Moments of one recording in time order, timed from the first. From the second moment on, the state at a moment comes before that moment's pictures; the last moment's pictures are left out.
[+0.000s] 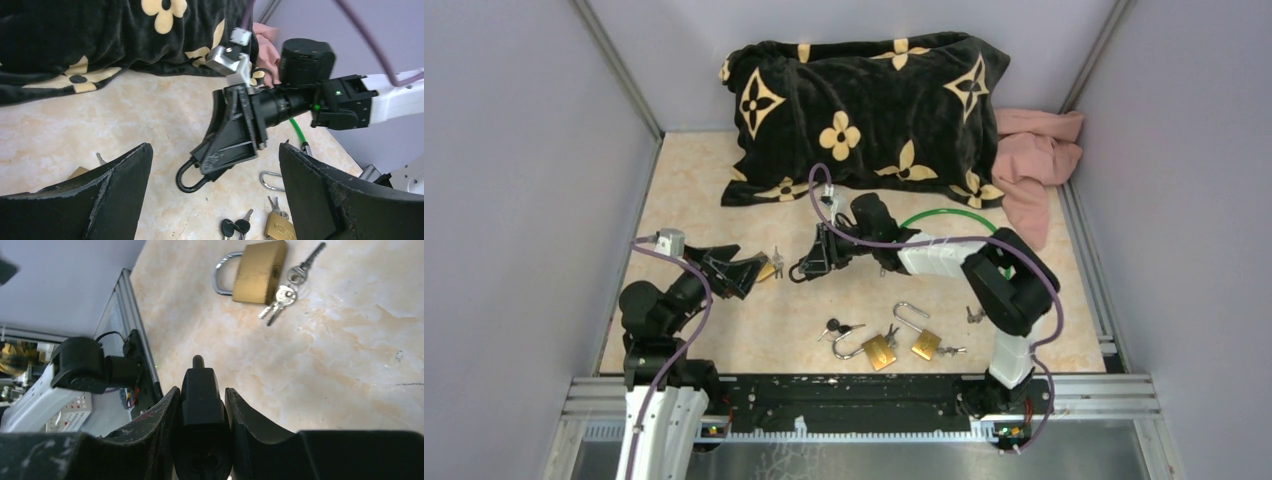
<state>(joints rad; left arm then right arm) -0.01 0.29 0.40 -0.02 0.58 -0.51 0.76 1.76 1.00 0.32 -0.64 0.56</state>
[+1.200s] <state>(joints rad) -0.15 0.53 0.53 -0.23 0.93 0.90 0.92 1.66 1.05 0.40 -0.52 0.74</state>
